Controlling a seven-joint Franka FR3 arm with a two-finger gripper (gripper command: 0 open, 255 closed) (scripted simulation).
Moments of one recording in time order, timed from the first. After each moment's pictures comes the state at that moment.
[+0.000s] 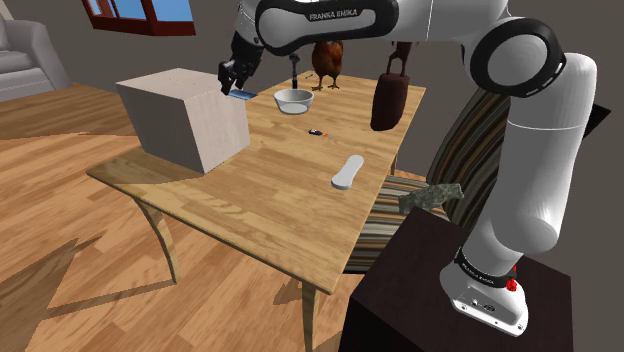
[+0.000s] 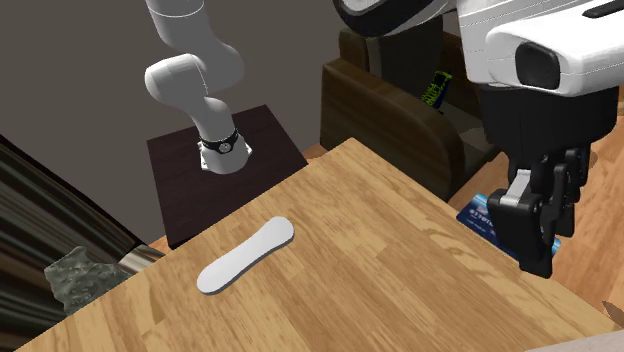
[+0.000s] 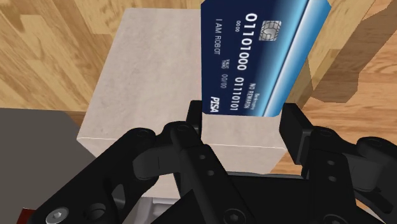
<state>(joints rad) 0.09 0.25 0.21 -1.45 -0.11 2.28 0.09</state>
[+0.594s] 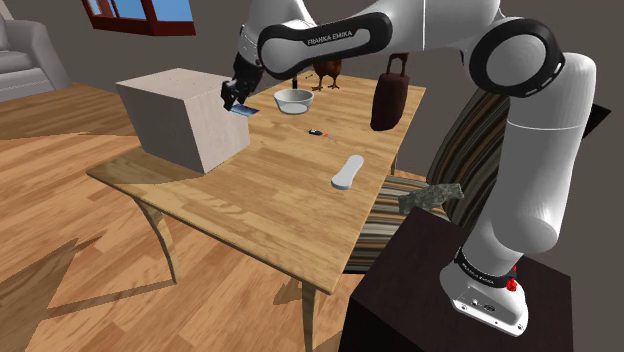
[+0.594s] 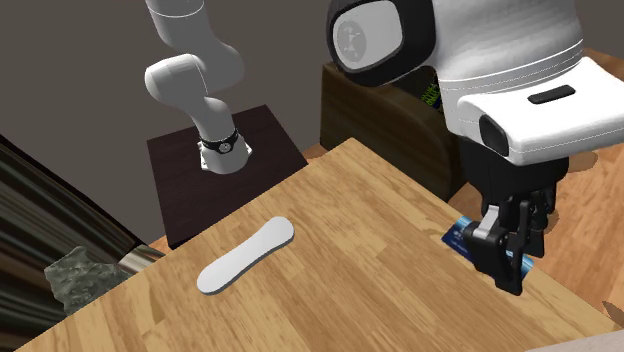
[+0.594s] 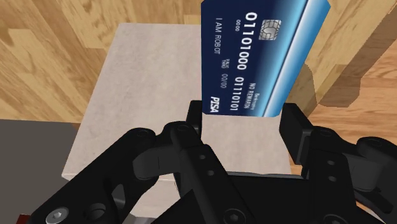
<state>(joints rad) 0.09 0.25 0.21 -1.56 -0.11 2.39 0.10</state>
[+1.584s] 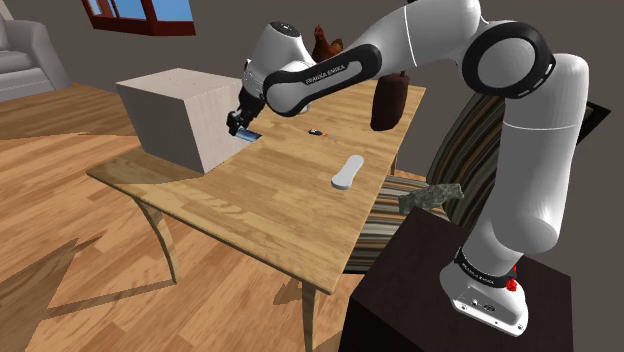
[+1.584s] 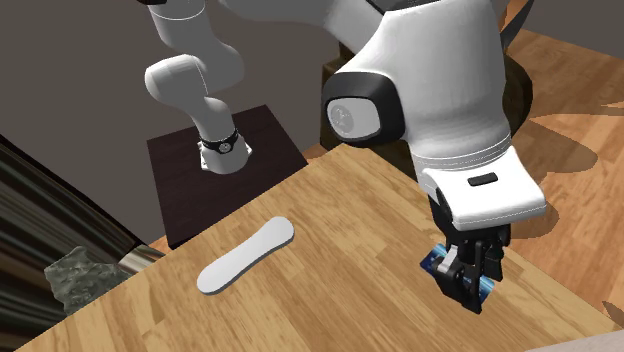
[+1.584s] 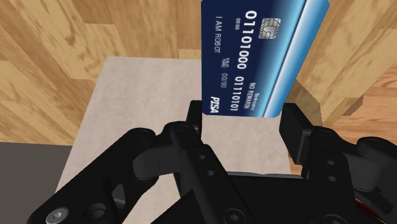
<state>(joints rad) 0.09 0.29 0.19 -1.73 -0.14 2.59 0.12</state>
